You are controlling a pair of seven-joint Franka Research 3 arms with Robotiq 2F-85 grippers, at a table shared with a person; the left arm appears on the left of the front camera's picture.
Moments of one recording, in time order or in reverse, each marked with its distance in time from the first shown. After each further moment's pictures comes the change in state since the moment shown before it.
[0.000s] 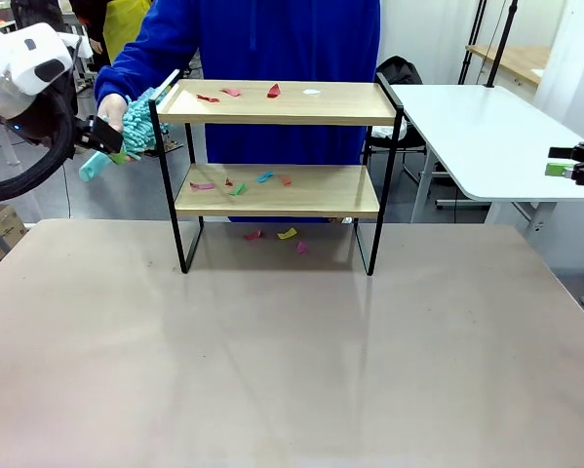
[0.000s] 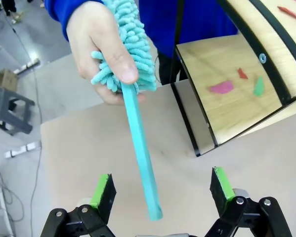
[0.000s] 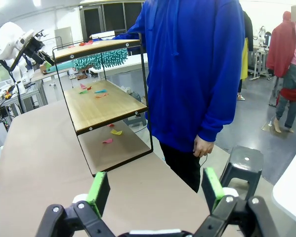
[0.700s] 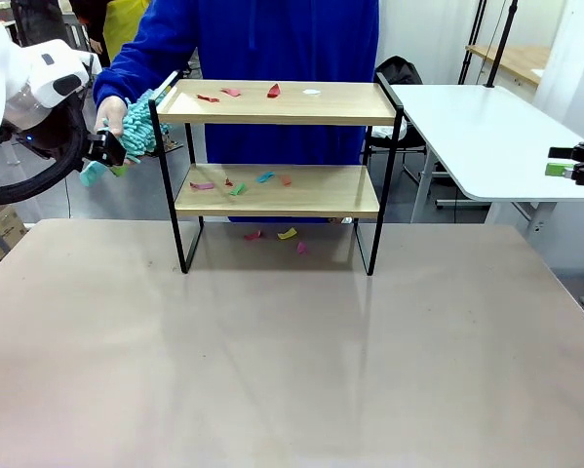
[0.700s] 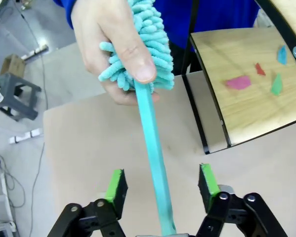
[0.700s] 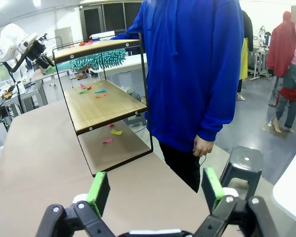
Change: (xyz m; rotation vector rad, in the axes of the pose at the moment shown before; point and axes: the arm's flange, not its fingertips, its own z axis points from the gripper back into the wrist) left arm -0.003 0.000 -0.019 0.057 0.047 0.042; right arm 0.000 0.000 0.000 0.000 0.000 0.000
